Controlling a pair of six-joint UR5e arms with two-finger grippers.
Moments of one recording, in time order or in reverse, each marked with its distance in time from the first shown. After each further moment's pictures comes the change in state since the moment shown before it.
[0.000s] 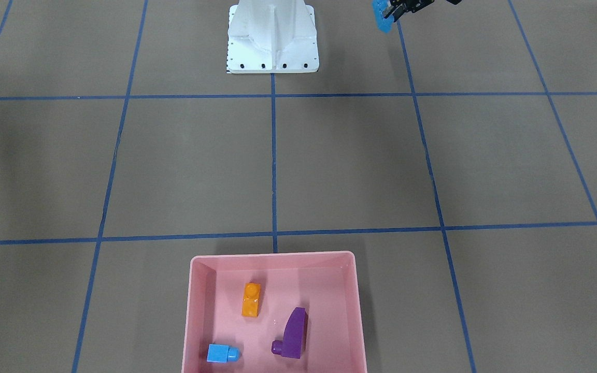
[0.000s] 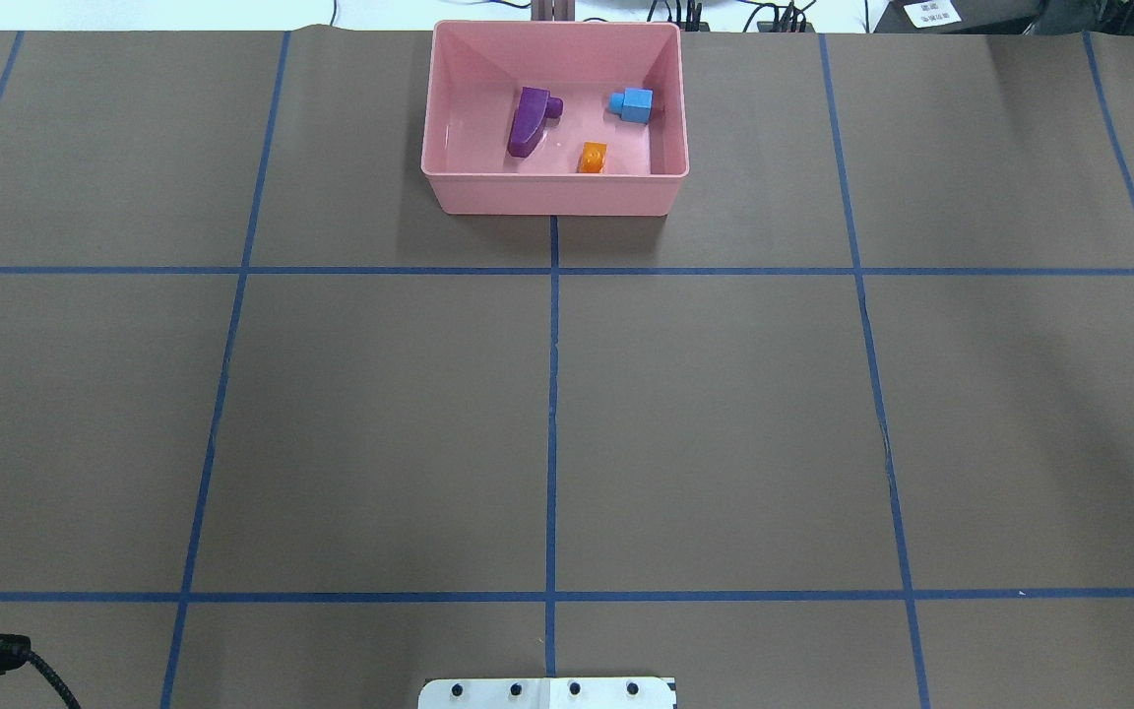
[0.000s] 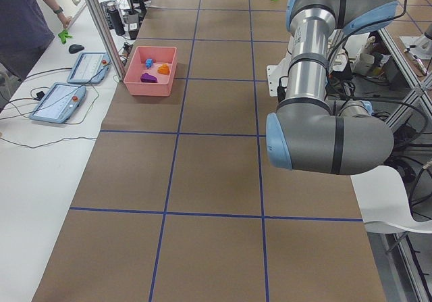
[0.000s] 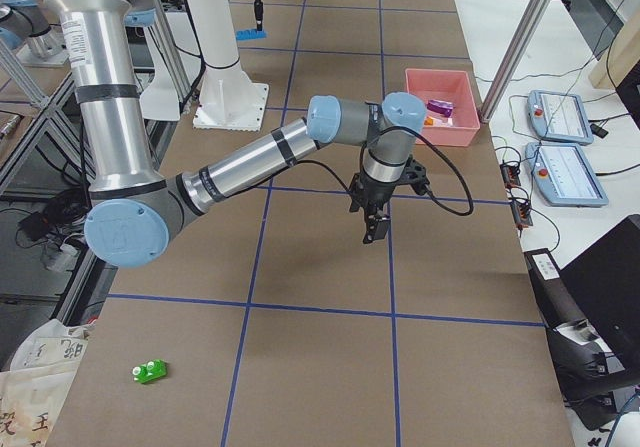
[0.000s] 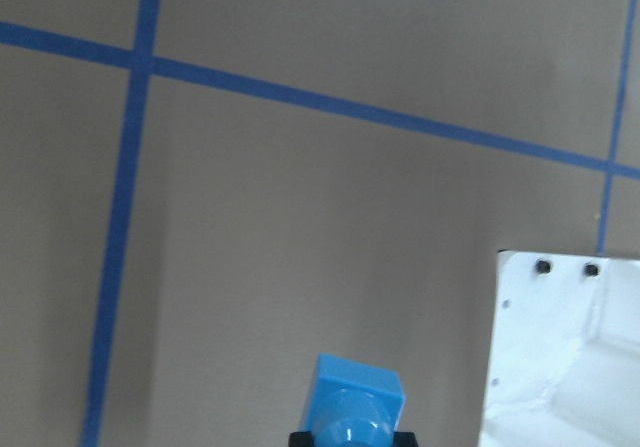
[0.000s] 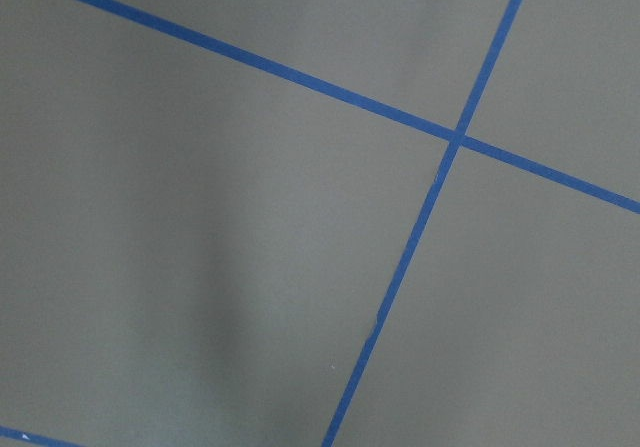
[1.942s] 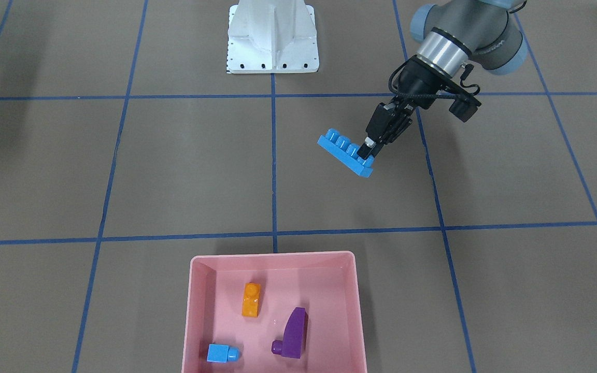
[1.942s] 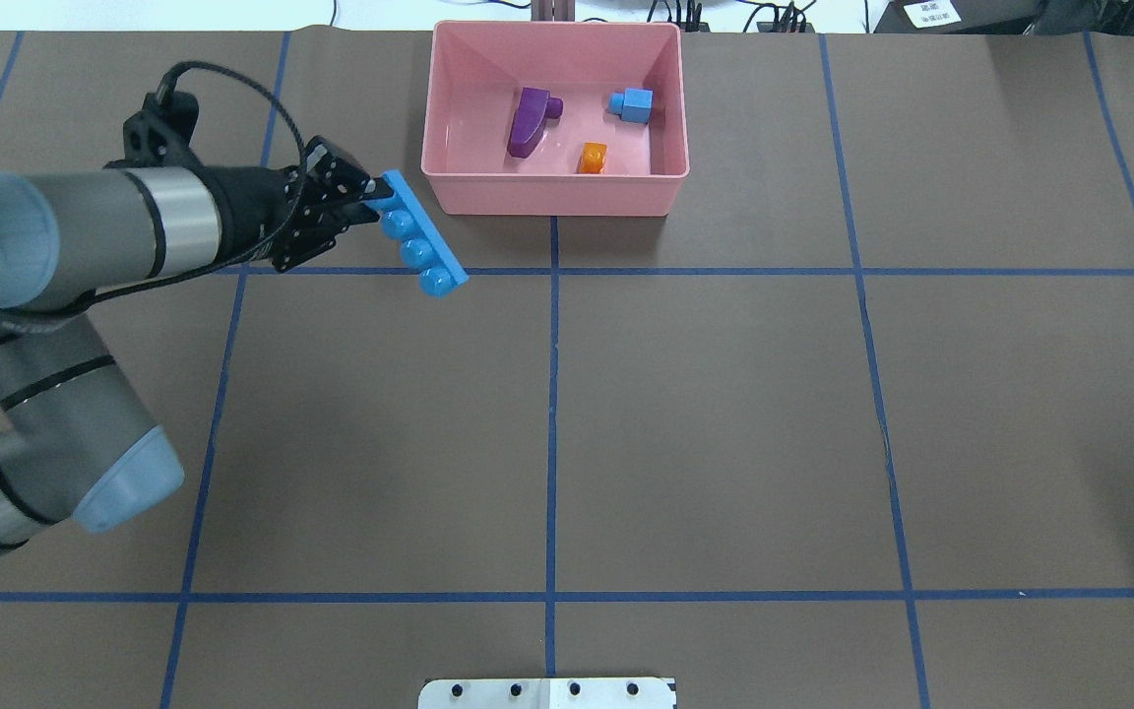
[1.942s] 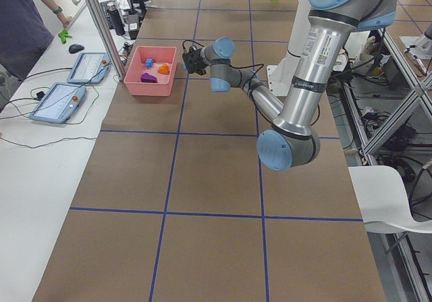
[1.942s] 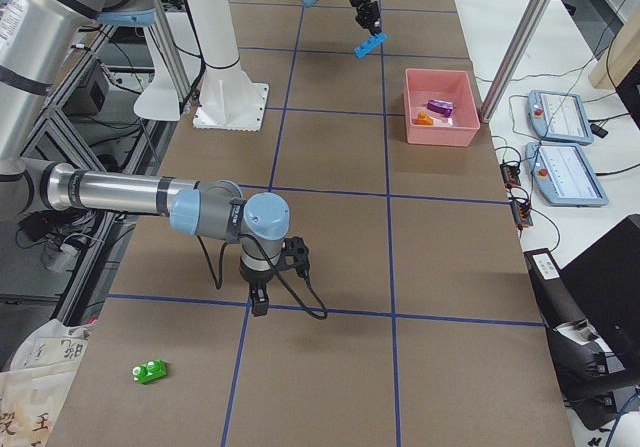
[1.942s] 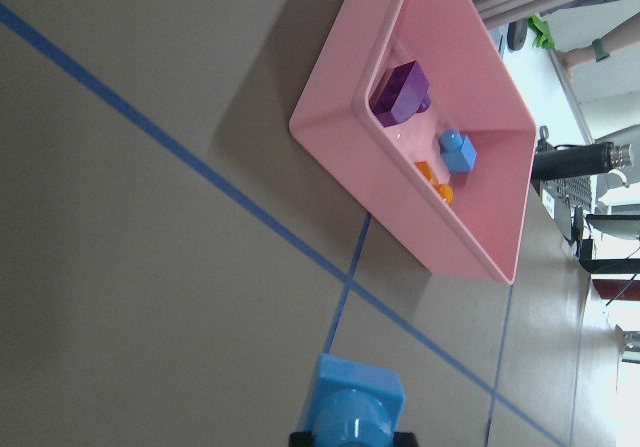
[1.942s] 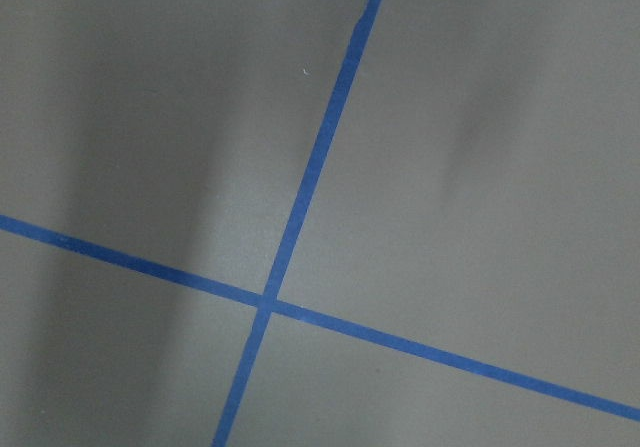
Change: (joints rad) left arm -0.972 -0.943 0.526 0.268 -0.421 -0.171; right arm 0.019 -0.643 0.072 0.520 0.062 -0.034
